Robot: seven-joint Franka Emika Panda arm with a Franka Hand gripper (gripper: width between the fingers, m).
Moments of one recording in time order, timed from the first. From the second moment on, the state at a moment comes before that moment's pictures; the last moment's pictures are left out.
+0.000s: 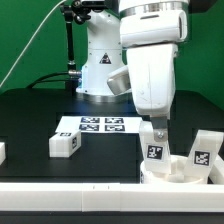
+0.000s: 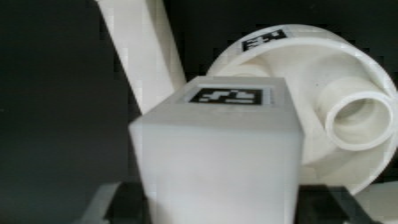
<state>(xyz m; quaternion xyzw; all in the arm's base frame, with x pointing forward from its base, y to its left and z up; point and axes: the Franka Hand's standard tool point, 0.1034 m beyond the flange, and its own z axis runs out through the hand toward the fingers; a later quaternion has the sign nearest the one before) 0.647 0.038 0.090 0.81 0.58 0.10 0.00</state>
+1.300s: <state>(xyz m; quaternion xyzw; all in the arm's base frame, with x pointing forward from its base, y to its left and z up) 0.646 0.059 0.088 0.99 0.08 0.12 -0.05</state>
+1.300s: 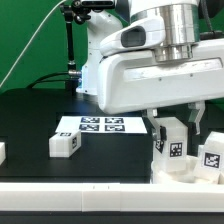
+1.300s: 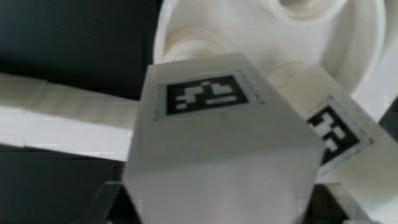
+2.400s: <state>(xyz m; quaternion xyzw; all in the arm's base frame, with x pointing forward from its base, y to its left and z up) 0.642 0.089 0.086 0.93 -0.34 0.08 -0.13</state>
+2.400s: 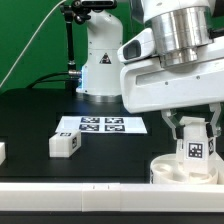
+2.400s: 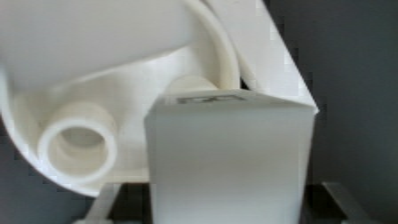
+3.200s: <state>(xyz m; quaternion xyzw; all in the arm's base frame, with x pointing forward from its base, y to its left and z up) 0.640 0.091 0.086 0.80 -0.57 0.02 -0.15</state>
